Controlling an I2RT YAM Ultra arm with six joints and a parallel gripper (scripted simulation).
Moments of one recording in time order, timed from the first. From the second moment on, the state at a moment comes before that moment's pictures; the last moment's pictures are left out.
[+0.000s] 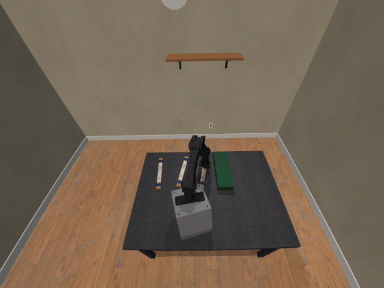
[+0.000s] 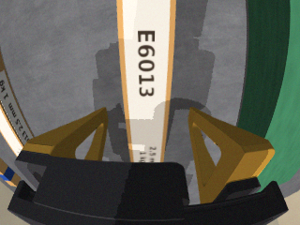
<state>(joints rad) -0.48 2.41 1.42 -0.35 -0.15 -0.12</state>
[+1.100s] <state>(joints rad) -0.47 2.46 1.41 -0.32 -0.15 -0.11</state>
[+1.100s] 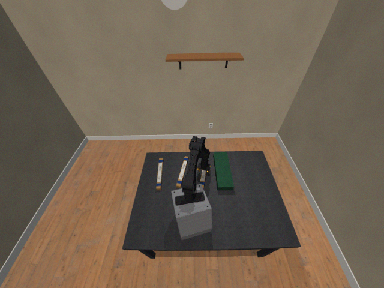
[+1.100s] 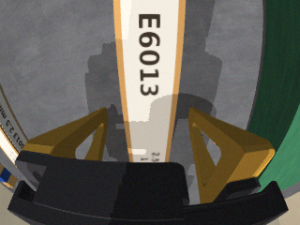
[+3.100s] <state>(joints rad) -0.46 2.51 1.45 -0.29 -0.15 -0.10</state>
